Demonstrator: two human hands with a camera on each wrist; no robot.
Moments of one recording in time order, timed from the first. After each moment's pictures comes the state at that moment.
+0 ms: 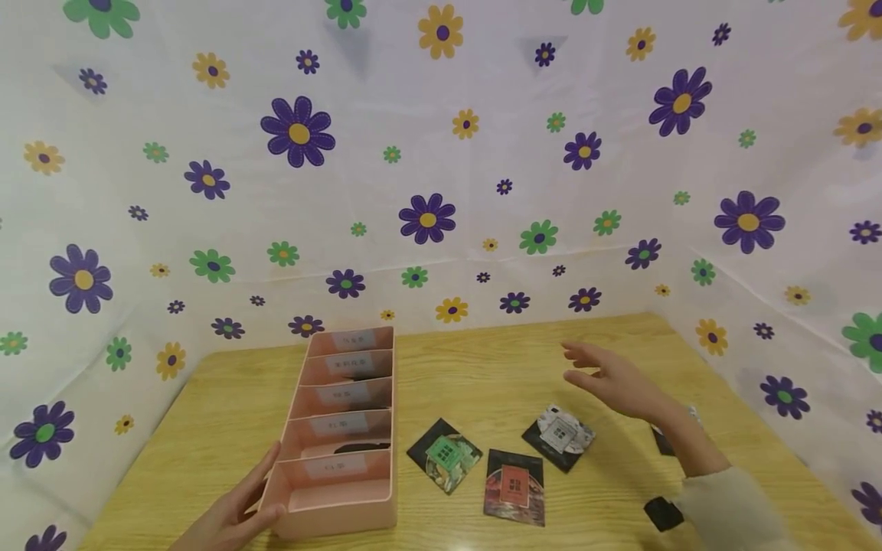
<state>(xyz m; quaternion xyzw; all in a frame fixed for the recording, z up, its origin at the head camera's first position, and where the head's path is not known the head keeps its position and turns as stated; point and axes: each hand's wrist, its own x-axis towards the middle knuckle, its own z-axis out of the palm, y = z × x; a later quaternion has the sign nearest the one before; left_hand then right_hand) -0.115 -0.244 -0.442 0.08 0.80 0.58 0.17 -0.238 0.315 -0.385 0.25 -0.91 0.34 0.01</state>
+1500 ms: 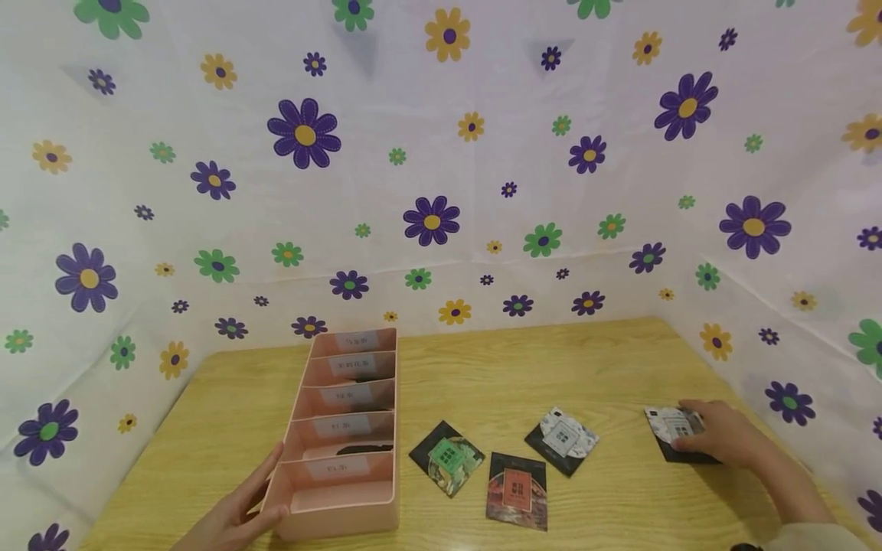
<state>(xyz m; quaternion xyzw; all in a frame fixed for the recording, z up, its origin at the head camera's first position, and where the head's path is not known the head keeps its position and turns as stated) -0.116 -0.247 -0.444 0.08 0.78 0.59 0.18 -0.213 0.457 -0.449 0.14 -0.97 0.19 0.02</state>
